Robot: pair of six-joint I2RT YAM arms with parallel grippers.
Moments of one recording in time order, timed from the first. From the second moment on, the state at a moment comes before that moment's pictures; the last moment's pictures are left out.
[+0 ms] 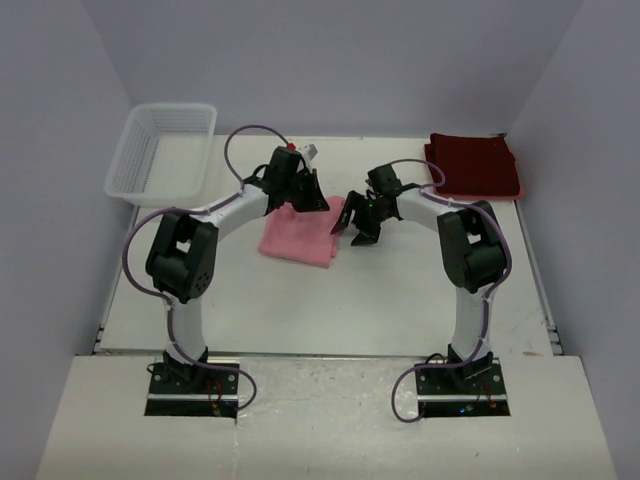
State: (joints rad) left arm -0.47 1.97 1.44 -0.21 0.36 -0.55; right arm 0.38 2.04 1.37 -0.42 -0.43 0.76
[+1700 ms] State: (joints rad) left arm -0.39 1.88 1.15 -0.26 0.06 -0.57; right arm 0.41 2.08 1.45 -0.50 -0.37 0.78
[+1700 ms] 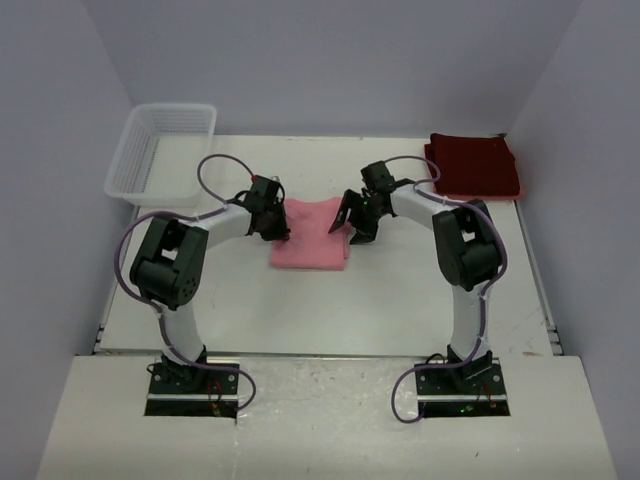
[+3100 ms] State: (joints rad) left arm -0.39 1.83 1.07 -0.23 0.17 -0.60; right arm 0.44 2.14 1.50 -0.52 -0.48 0.73
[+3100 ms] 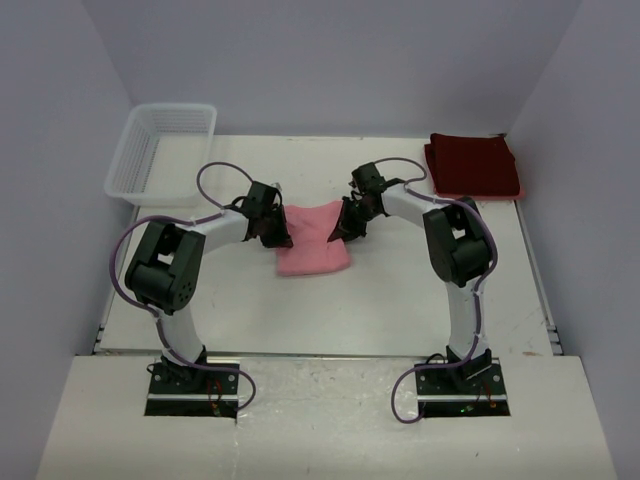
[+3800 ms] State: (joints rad) left arm -0.39 1.84 1.07 -0.21 0.20 -0.60; right arm 0.44 2.16 1.55 -0.57 -0.43 0.66
